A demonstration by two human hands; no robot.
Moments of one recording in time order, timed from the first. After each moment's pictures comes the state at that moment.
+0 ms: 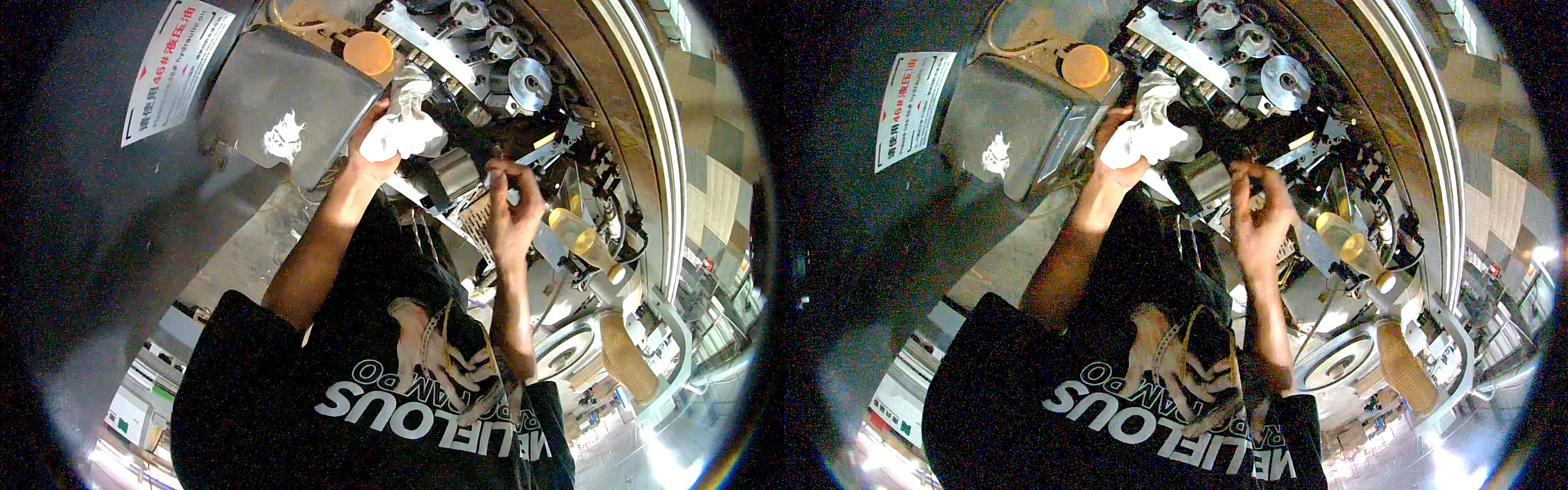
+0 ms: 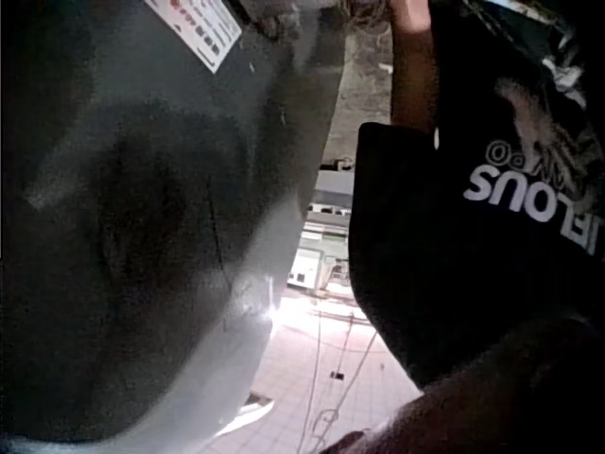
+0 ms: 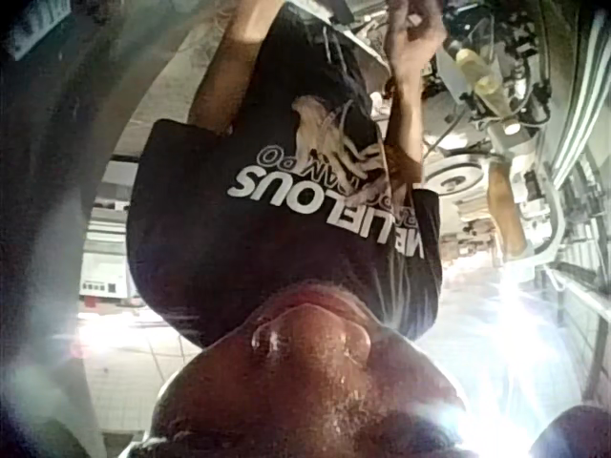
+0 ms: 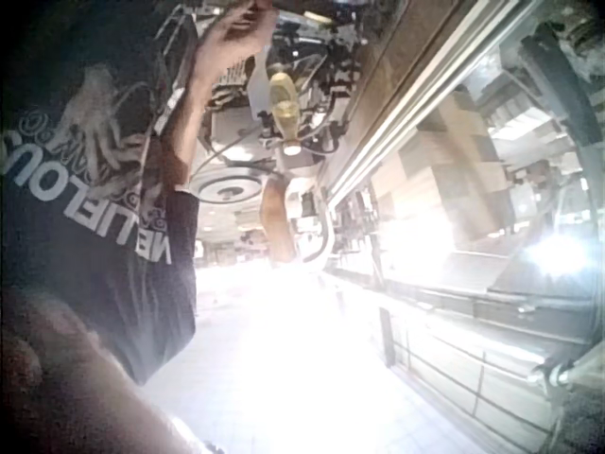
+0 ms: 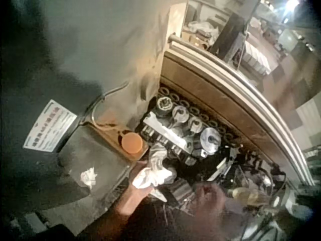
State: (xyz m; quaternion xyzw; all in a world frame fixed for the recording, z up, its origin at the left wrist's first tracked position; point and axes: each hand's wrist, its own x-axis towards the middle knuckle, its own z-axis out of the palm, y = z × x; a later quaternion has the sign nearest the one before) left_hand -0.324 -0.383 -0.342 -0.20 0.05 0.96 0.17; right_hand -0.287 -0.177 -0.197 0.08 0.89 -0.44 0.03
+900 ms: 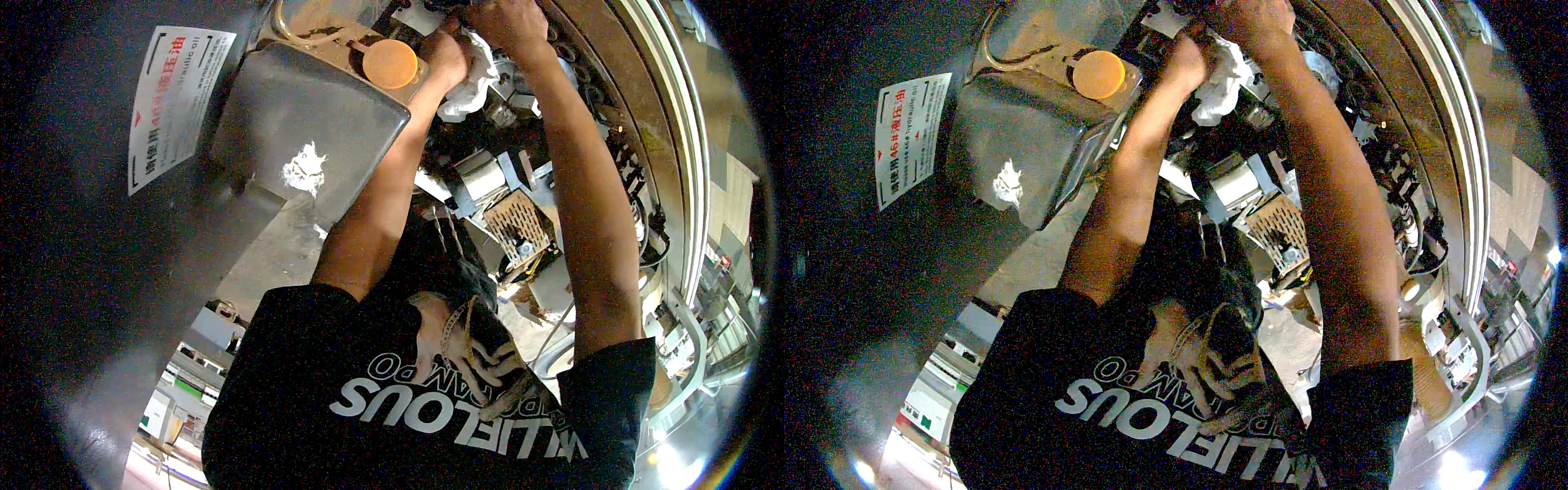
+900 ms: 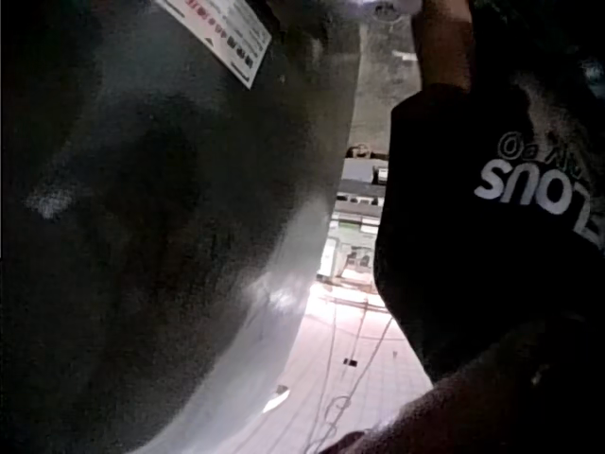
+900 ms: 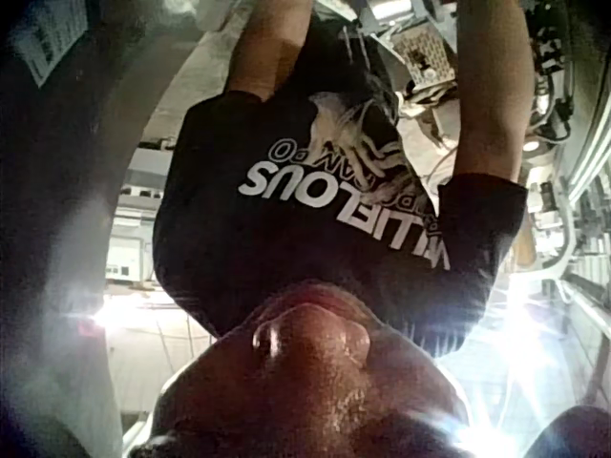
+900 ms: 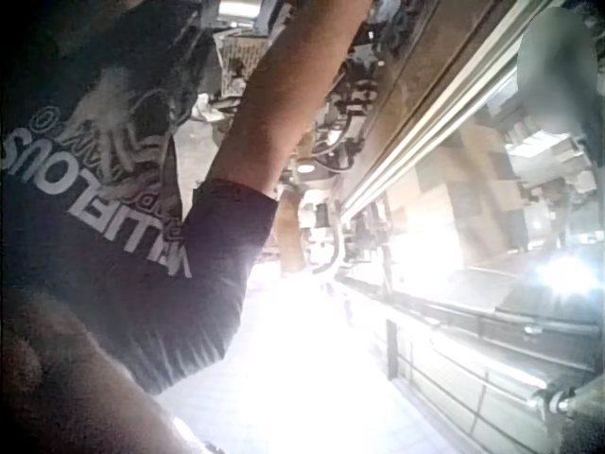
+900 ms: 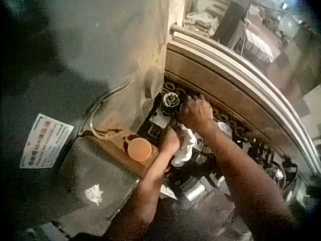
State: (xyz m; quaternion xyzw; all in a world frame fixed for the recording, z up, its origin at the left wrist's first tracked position) left_hand -0.499 -0.316 -0.396 -0.12 0.79 0.60 0.03; right_hand -0.568 -0.229 -0.285 -0.16 0.98 0.10 0.07
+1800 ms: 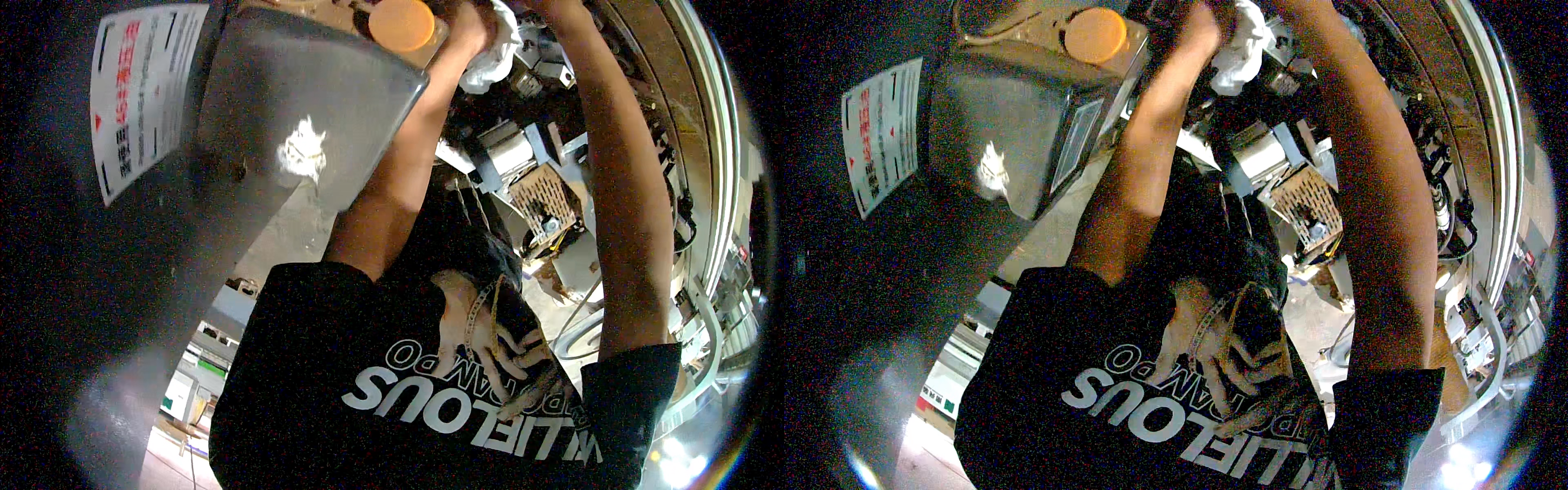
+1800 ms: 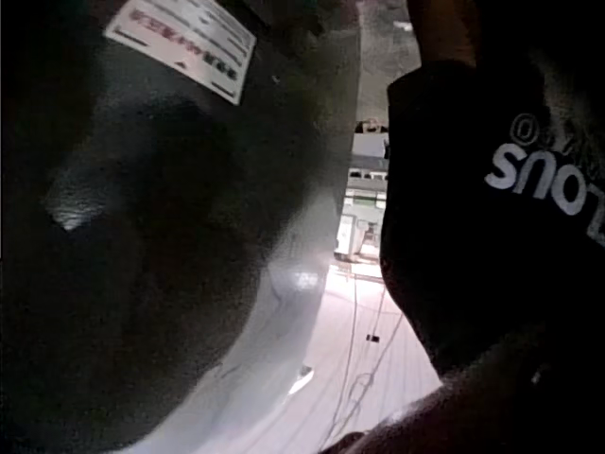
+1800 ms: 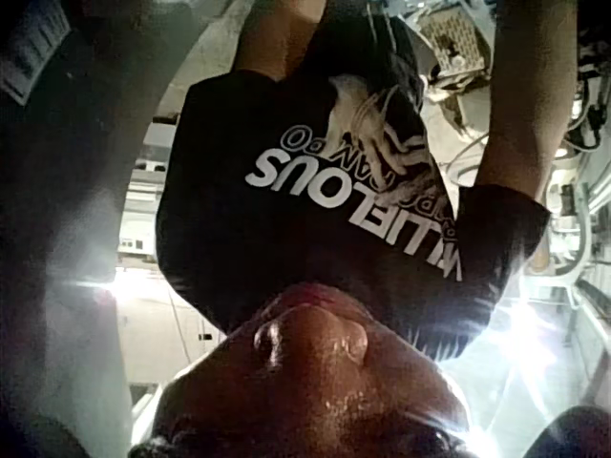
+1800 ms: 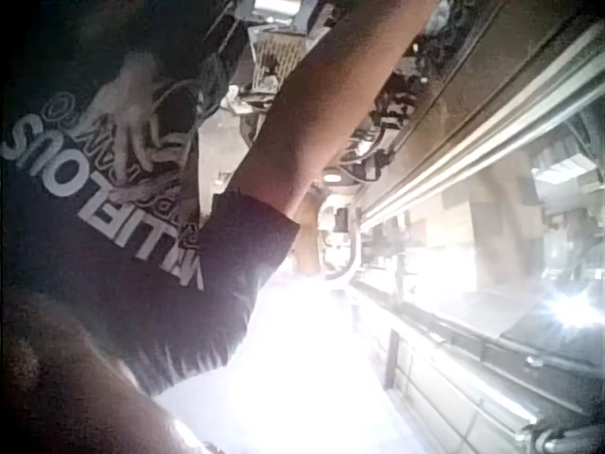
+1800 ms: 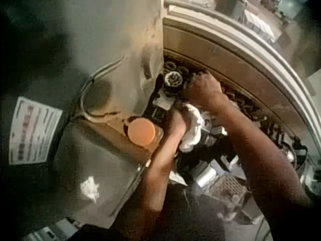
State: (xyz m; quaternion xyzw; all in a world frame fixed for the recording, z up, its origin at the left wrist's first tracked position) left_hand -0.502 -0.339 -0.445 -0.26 0.51 0.81 0.14; right_hand -0.566 -0.262 -0.258 -0.25 0.90 0.23 0.27
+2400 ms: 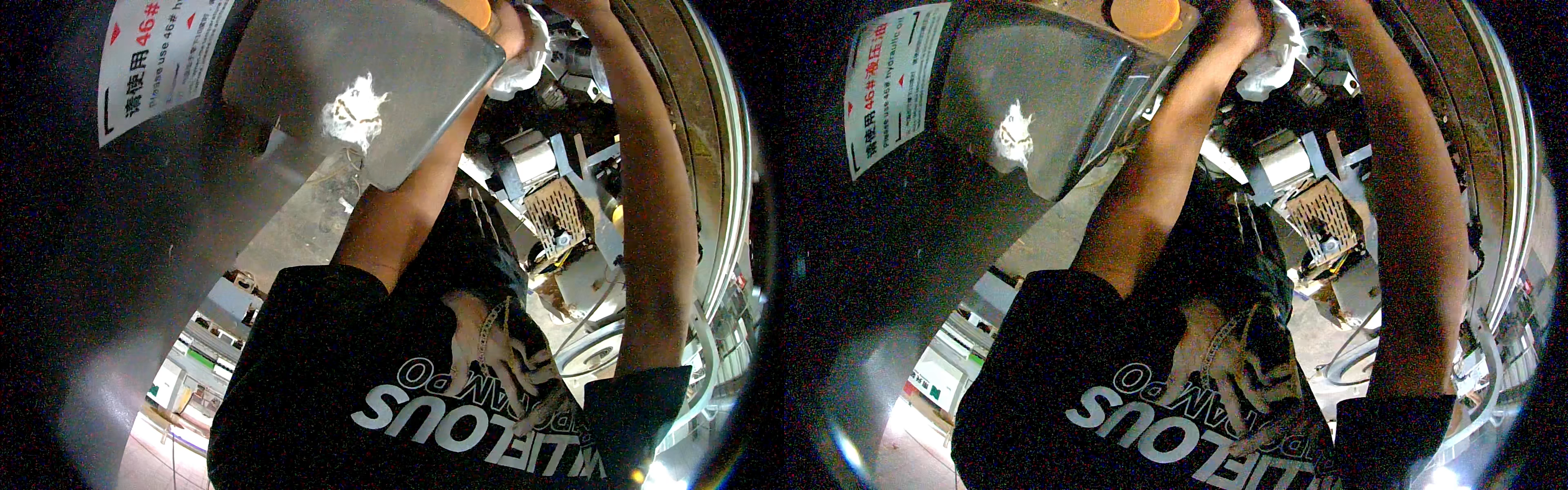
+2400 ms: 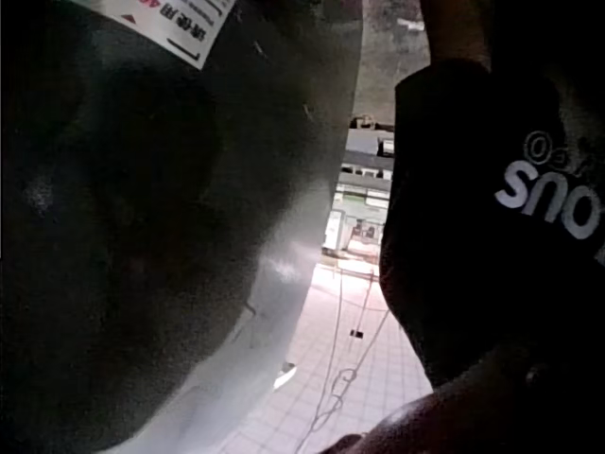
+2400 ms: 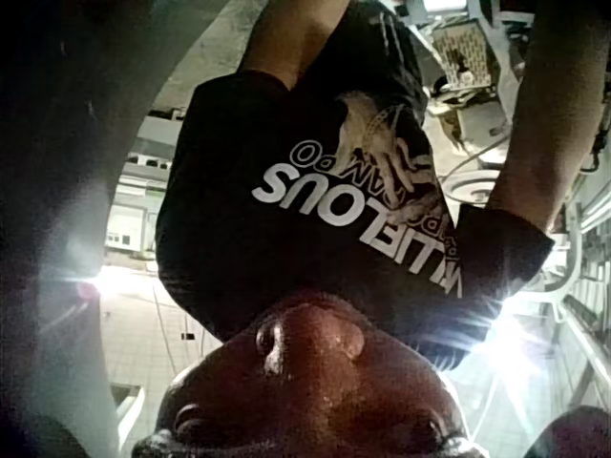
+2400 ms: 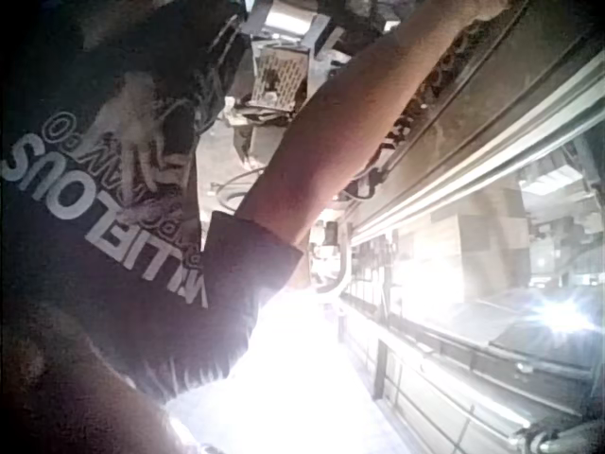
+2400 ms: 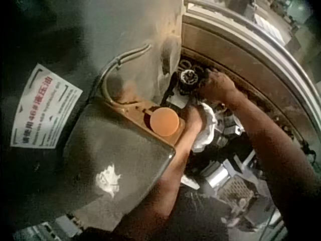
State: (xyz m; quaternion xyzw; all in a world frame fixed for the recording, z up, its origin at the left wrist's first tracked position) left_hand -0.479 -0.348 -0.427 -0.21 0.64 0.74 0.04; right_hand -0.569 -0.258 -0.290 -0.25 0.94 0.21 0.14
